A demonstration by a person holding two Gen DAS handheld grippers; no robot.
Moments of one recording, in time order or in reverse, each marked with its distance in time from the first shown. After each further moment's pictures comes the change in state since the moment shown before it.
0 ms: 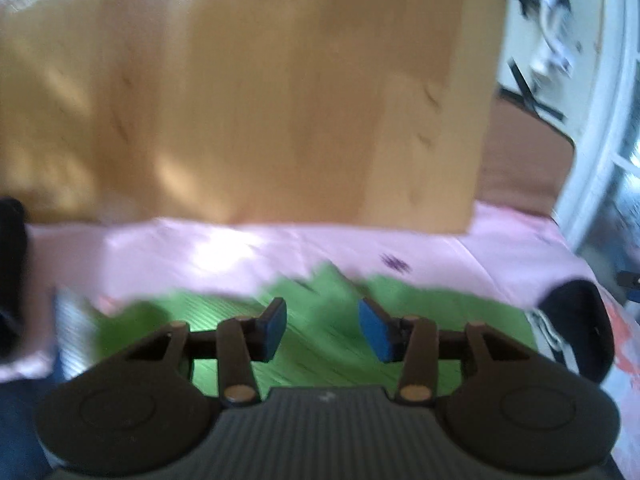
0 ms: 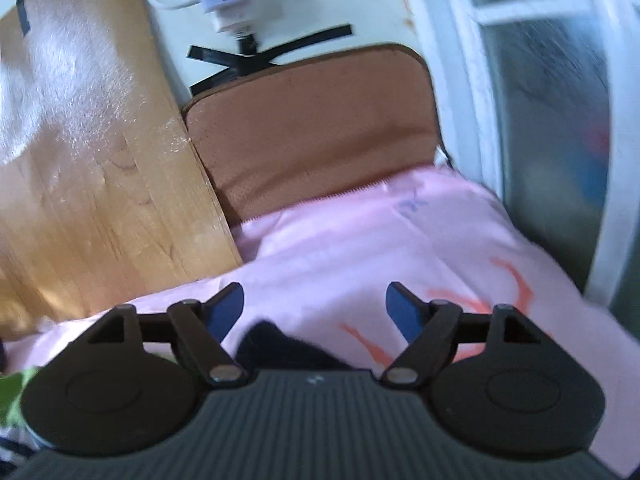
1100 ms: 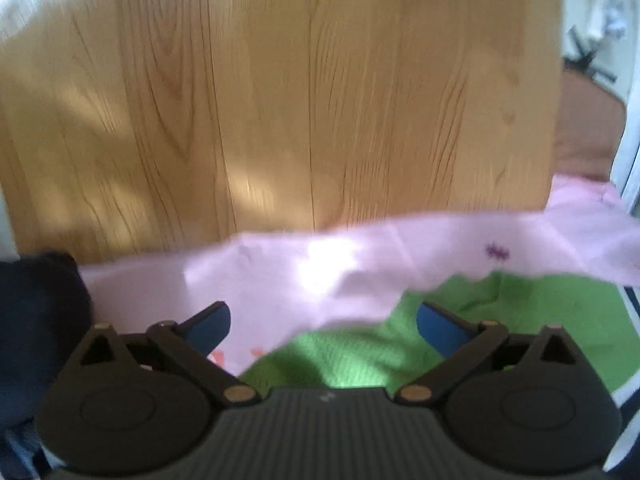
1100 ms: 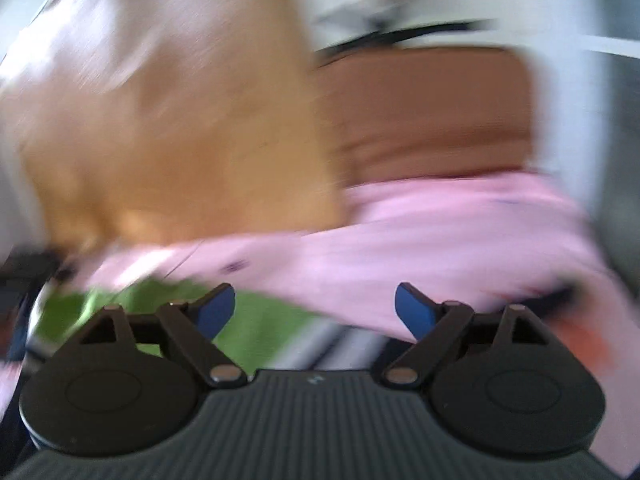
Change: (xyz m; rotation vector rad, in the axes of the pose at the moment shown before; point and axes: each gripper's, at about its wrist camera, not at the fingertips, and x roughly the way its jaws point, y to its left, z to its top) left arm 0.025 0.082 0.050 0.097 0.140 0.125; right arm 0.041 0.112 -0.006 -0.304 0.176 0.285
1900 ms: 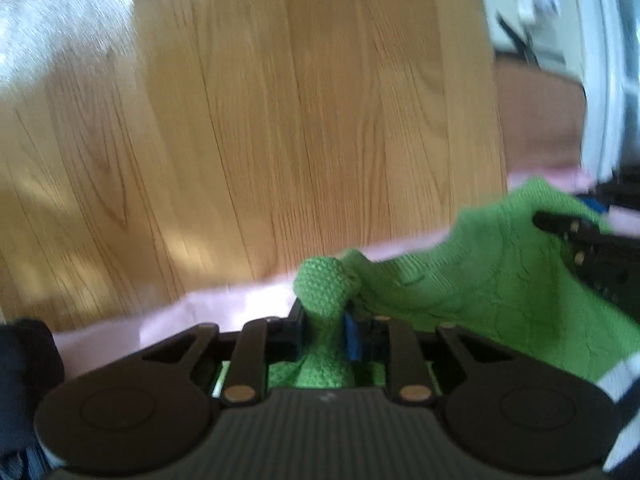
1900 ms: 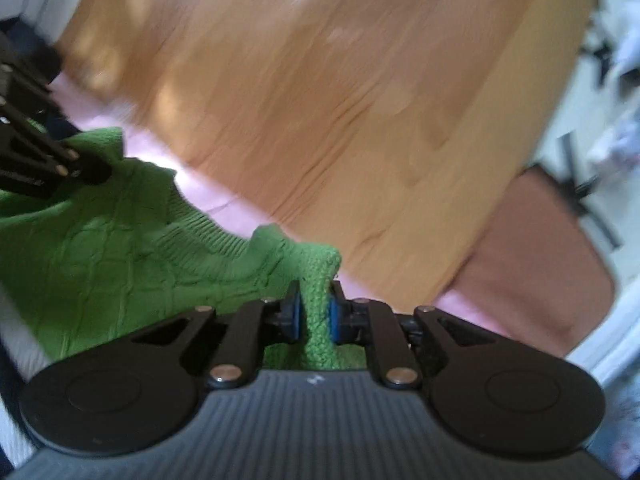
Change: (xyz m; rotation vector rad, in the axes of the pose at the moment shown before) left arm -0.010 -0.071 0.011 0.146 -0.201 0.015; right arm 0.078 0.130 0.001 -0.623 -0.147 -0.343
